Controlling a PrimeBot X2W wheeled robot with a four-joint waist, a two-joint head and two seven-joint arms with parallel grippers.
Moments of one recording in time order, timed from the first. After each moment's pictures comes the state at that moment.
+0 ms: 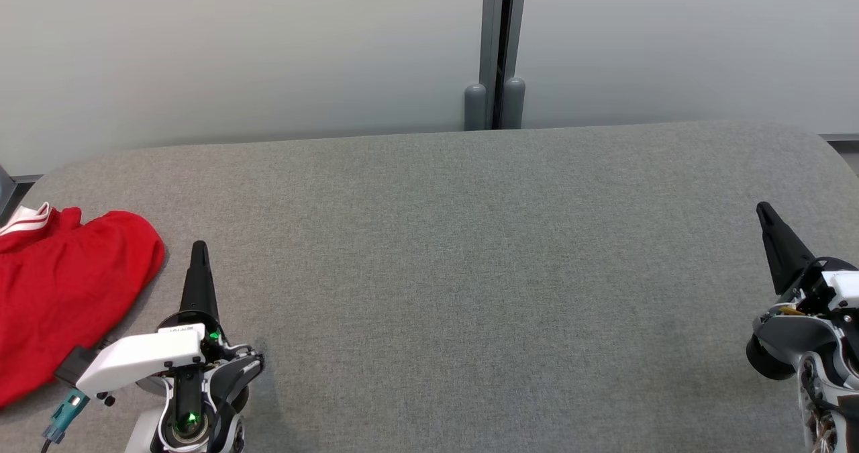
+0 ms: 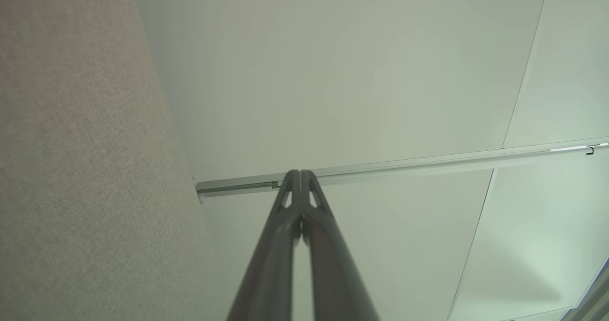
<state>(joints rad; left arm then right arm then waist) -0.23 0.05 -0.06 0.35 -1.64 -0.13 -0.15 -0.42 -0.09 -0.27 0.56 1.56 0.13 0.33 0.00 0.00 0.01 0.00</state>
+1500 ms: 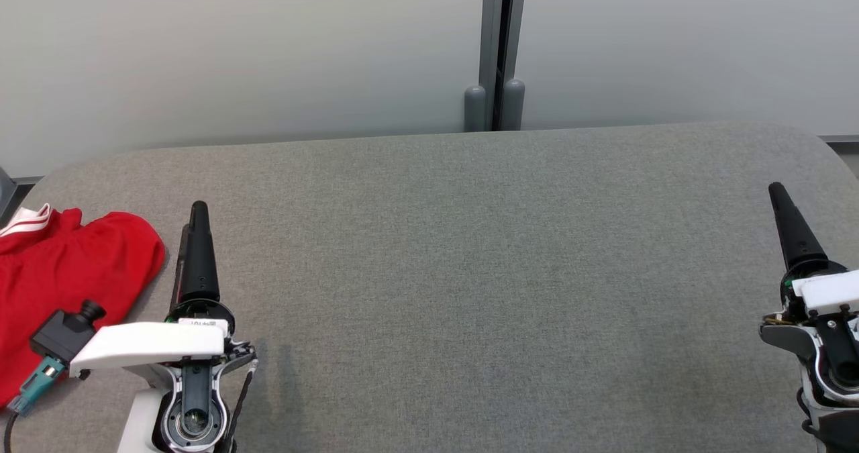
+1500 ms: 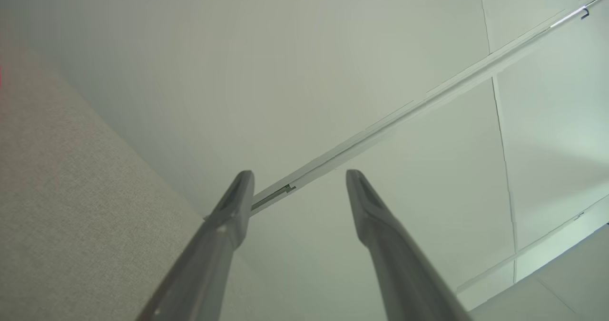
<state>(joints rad) -0.21 0.06 -0.05 0.26 -1.25 -0.13 -0.18 -0.34 -0.10 -0.19 0.38 1.21 0.13 0.16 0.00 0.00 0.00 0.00</state>
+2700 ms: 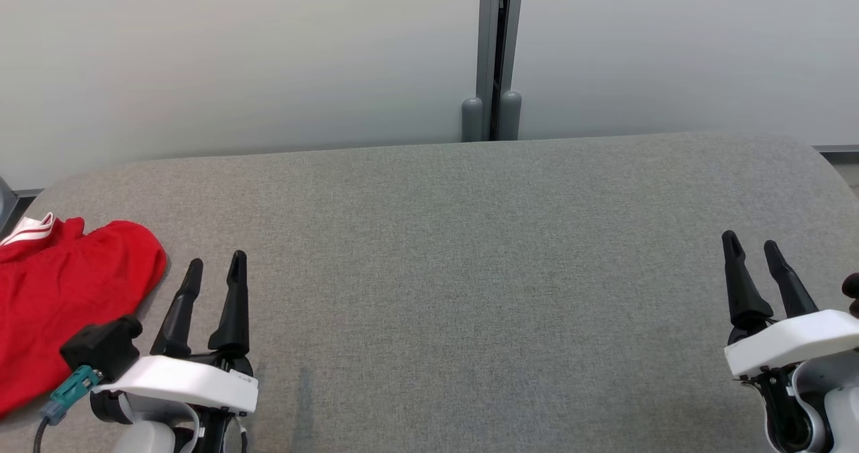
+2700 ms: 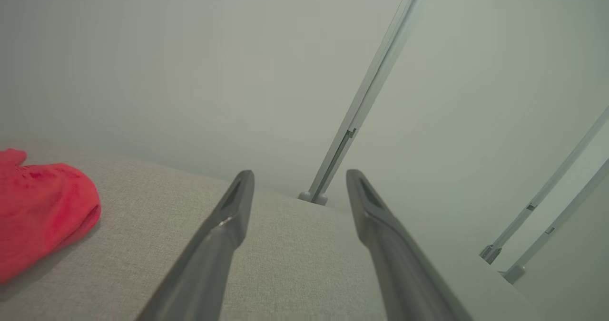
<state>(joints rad) -0.13 0.14 -0.10 0.26 -0.66 -0.10 -0.21 -0.20 -0.13 -0.05 0.28 0.58 0.13 -0.04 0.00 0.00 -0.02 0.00</state>
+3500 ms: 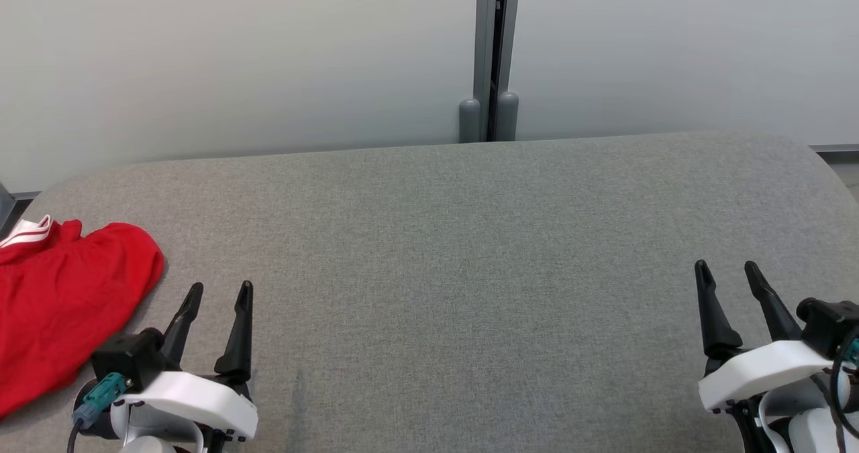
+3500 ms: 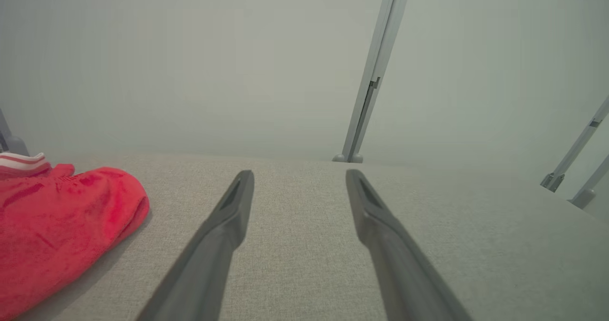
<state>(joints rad) -0.11 0.17 -0.12 0.31 -0.42 -0.07 -0.19 -0.15 -0.10 -0.02 0.31 0.30 0.13 -0.14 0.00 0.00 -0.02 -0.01</state>
